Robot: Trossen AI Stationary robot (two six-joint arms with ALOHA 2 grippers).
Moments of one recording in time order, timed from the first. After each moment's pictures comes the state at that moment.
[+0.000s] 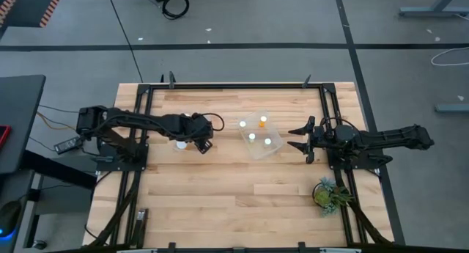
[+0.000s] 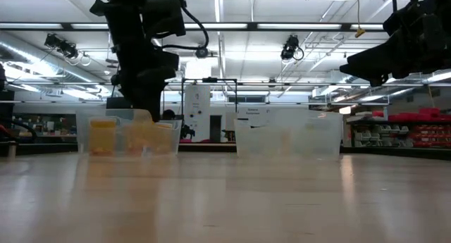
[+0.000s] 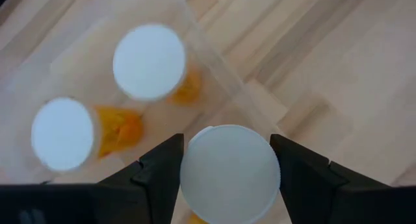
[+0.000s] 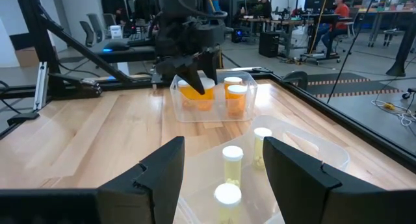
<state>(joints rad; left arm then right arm) 0.09 1.51 0.96 -0.71 -0.38 -0.59 0.03 0.22 0.01 0.16 0.20 0.03</state>
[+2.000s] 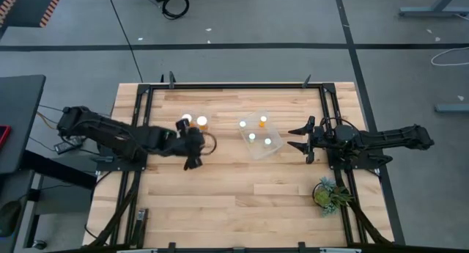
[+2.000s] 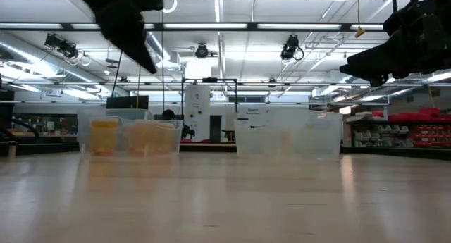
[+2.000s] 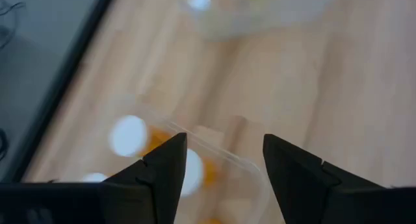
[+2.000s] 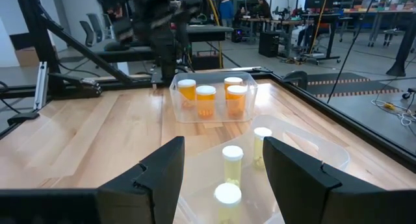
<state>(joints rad) -0.18 1.29 0.98 -0.70 -0.54 -0.30 0.03 0.22 0.01 0.15 0.20 0.03</state>
